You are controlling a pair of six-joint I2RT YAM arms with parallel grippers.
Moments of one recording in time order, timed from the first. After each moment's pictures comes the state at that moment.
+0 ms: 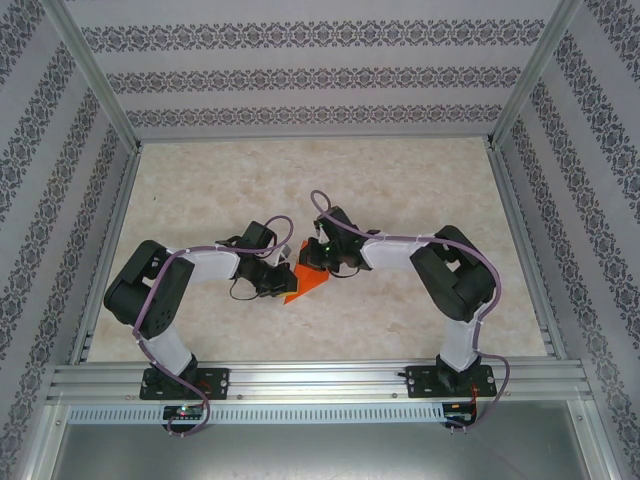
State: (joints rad) left arm -0.50 1.71 0.78 -0.27 0.65 -0.63; right arm 0.71 1.89 1.02 -0.01 -0.40 0.87
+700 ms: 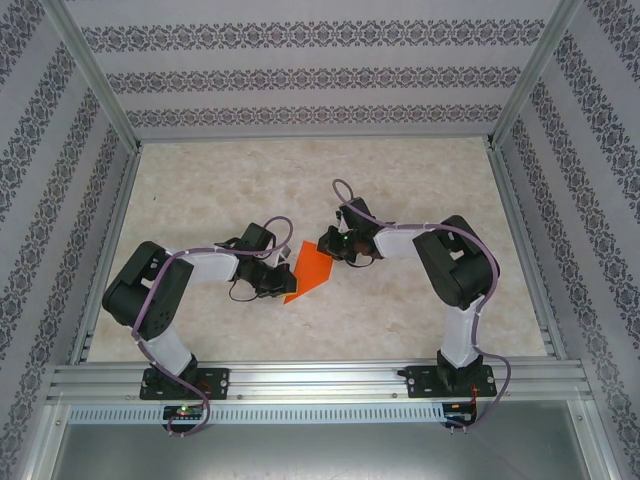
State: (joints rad) left arm -0.50 1.70 0.75 -0.23 0.65 -0.61; right arm 0.52 1.95 1.01 0.02 -0.43 0.83
